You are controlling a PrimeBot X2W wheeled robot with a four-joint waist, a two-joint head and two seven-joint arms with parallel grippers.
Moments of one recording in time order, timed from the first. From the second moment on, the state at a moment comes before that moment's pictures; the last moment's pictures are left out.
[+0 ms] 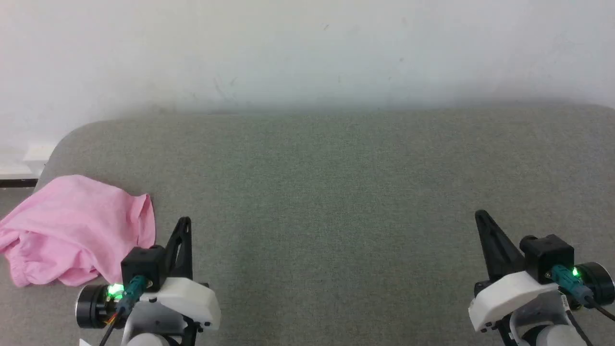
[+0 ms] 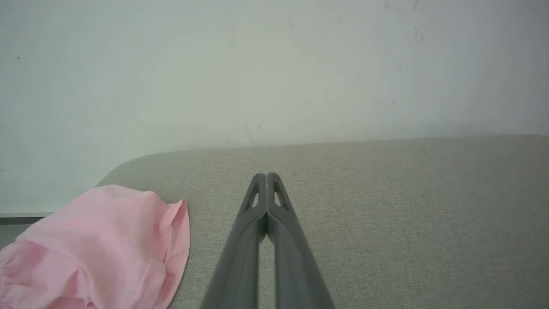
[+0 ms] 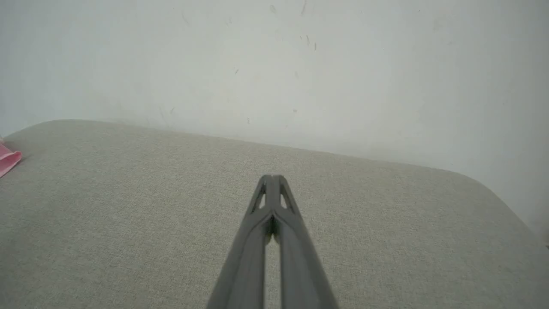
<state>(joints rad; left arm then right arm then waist) -0.01 0.06 0.00 0.01 -0.01 0.01 0.00 0.01 -0.05 0.00 0.00 0.01 0.13 0.00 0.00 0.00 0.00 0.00</state>
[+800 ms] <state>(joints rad) -0.01 0.06 0.00 0.01 -0.01 0.01 0.00 0.02 -0.05 0.00 0.00 0.01 0.13 0.00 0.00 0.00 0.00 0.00</state>
